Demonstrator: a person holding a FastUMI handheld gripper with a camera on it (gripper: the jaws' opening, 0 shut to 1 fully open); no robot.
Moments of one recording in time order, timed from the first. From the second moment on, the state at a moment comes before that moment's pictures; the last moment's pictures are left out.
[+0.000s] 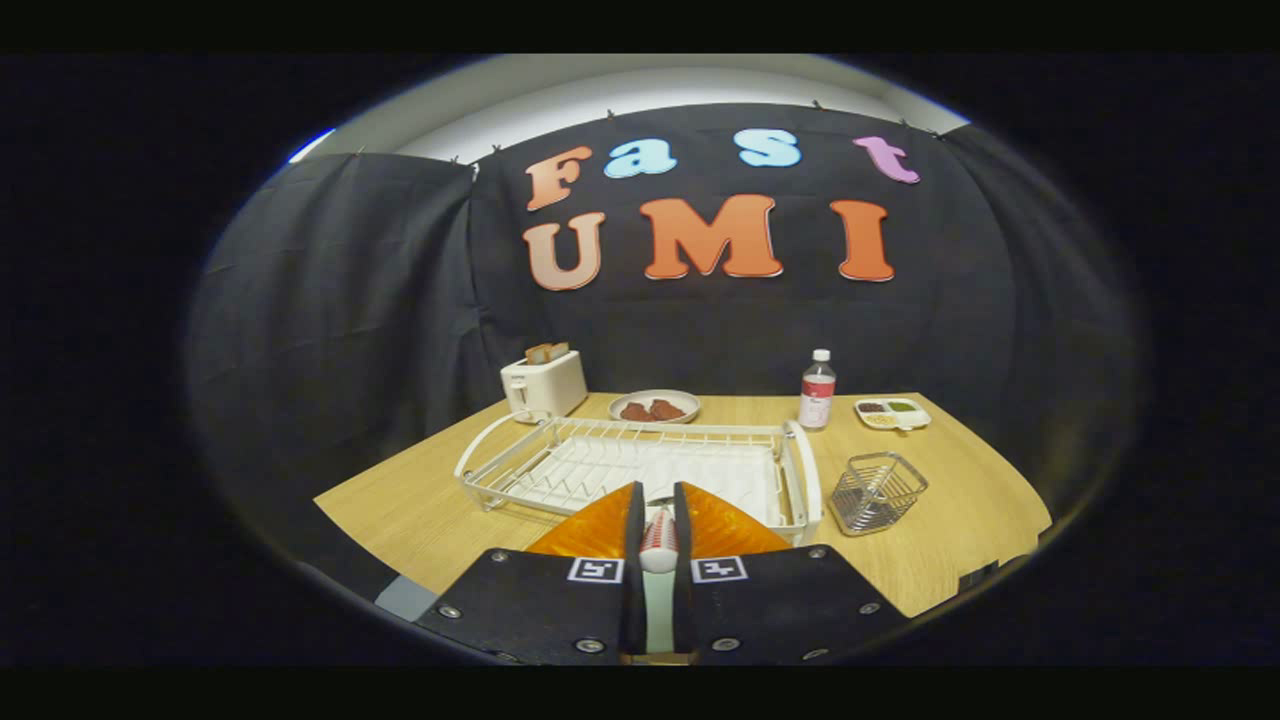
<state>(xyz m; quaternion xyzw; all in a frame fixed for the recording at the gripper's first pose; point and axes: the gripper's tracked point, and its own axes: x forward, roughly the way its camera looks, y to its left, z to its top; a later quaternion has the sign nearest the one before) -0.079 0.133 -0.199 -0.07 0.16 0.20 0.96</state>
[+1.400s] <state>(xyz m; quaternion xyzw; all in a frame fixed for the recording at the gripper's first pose) -0.063 0.085 -0.231 -0.11 0.21 0.17 0.96</state>
